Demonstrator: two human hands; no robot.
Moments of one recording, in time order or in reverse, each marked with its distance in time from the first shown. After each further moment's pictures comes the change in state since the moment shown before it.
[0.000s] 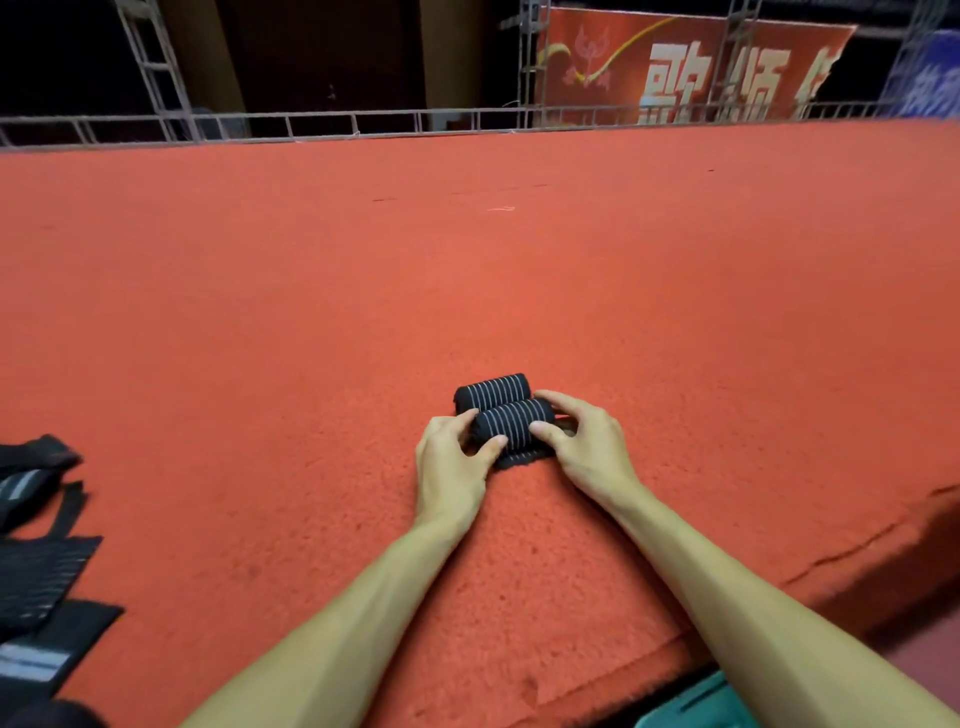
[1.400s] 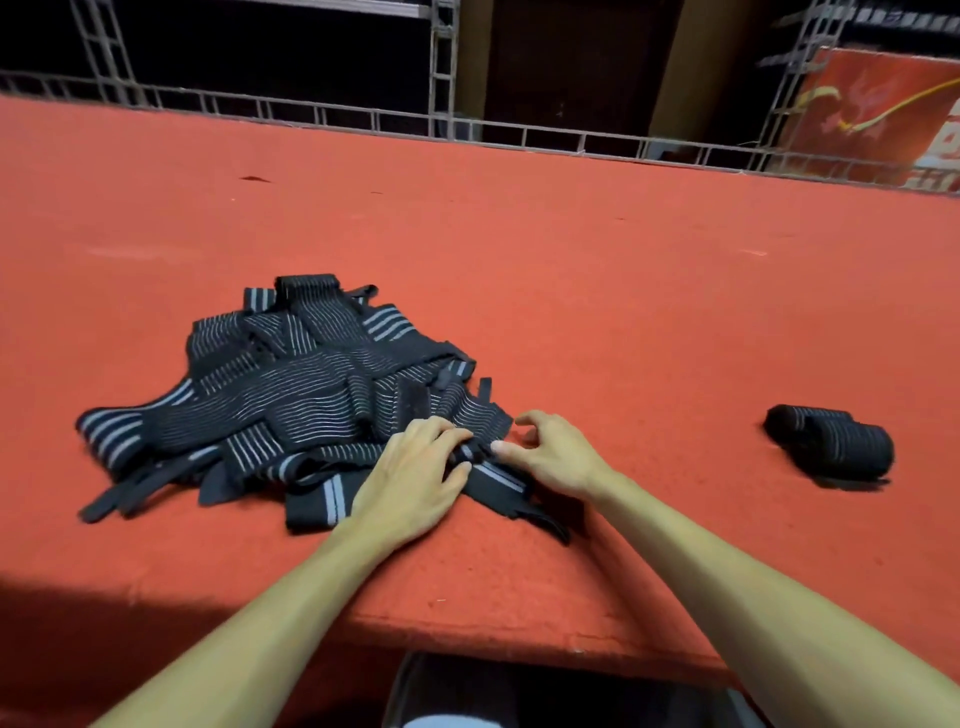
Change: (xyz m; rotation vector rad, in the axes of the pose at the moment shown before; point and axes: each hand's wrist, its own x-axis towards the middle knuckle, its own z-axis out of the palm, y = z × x) left_hand -0.103 -0.133 -0.365 0.694 0.000 0.176; right_hand -0.112 -0.251 0.238 -0.245 -0.664 -0.205
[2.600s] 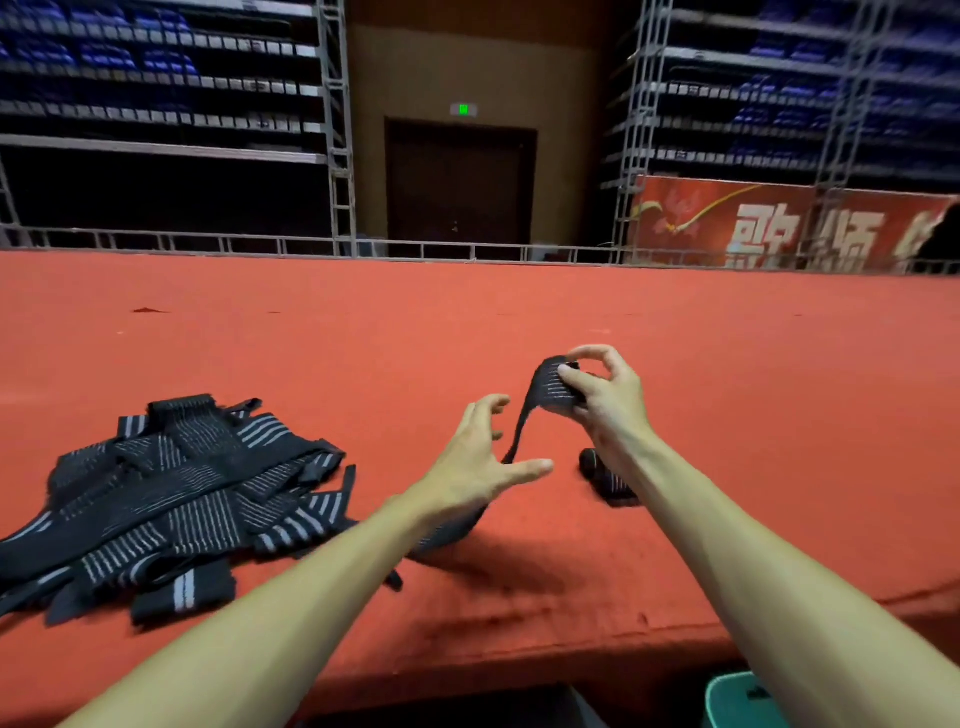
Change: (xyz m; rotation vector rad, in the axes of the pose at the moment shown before) left_hand 0.062 0.236 -0.035 -0.653 -0.135 0.096; right_hand -0.134 0.039 -0.210 1.108 0.679 -0.119
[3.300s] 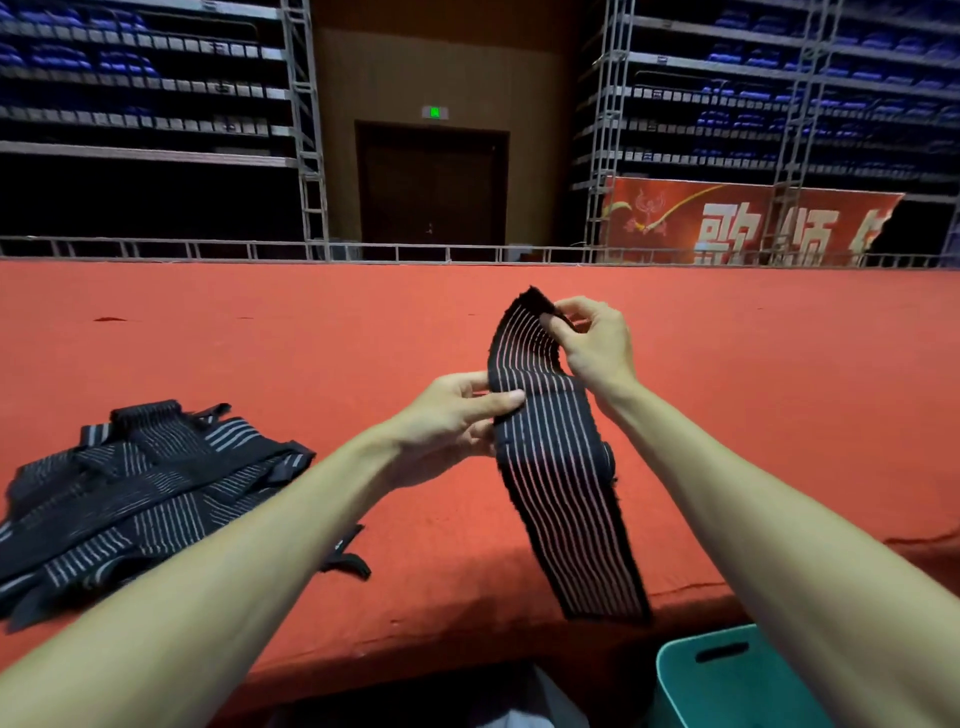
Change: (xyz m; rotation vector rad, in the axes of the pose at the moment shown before) left_hand -0.008 0.072 -0.018 -0.761 -0.368 -0.103; right_hand 0.020 -0.046 -0.027 -0.652 0.113 -0.383
